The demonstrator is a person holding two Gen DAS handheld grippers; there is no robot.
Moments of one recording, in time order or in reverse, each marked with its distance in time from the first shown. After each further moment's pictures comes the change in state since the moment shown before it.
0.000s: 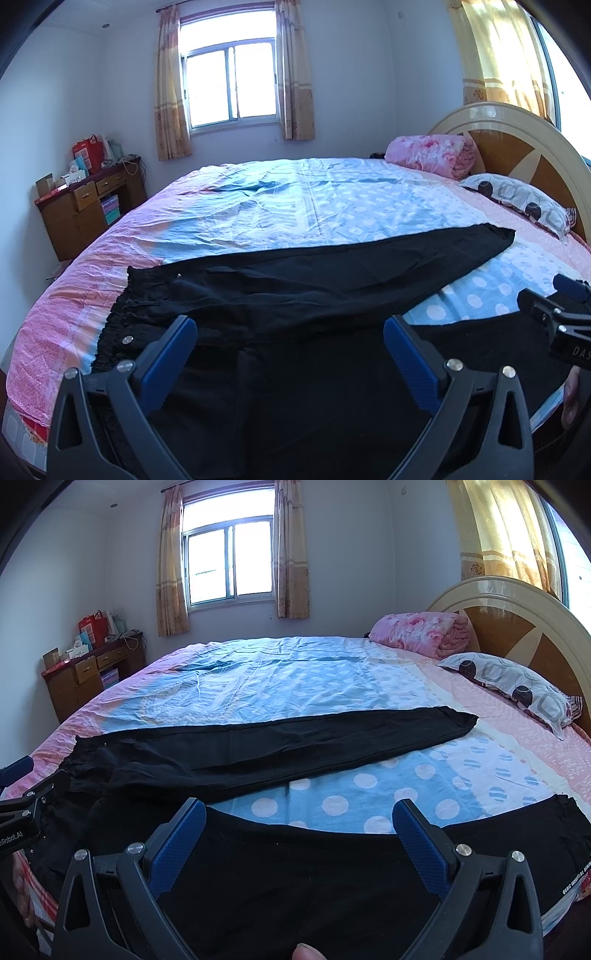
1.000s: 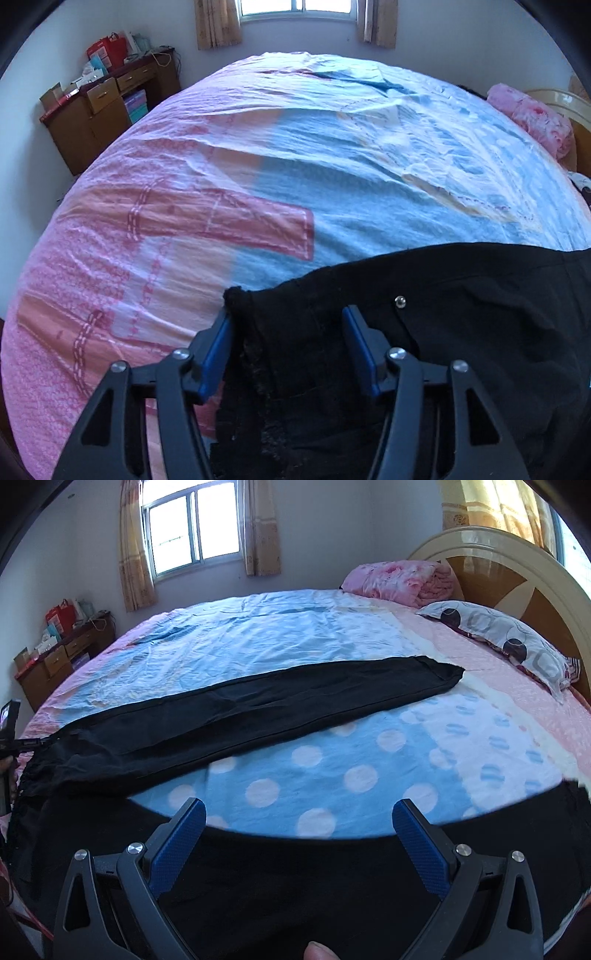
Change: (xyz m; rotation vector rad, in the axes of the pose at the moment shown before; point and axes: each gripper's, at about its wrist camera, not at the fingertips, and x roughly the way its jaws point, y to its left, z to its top) left arm 0.253 0.248 0.029 -0.149 0.422 0.106; right arm 0.076 -0.085 0.013 0.061 0.206 -0.061
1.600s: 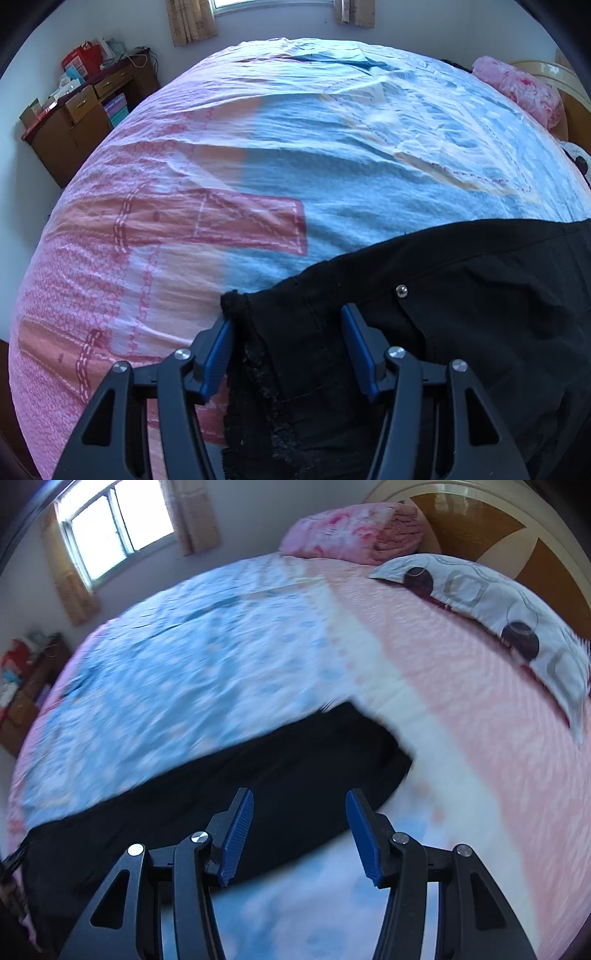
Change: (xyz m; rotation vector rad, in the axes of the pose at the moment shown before) left arm 0.011 -0.007 0.006 0.098 0.067 -0.004; right arm 0.154 -0.194 0.188 0.188 0.220 -0.049
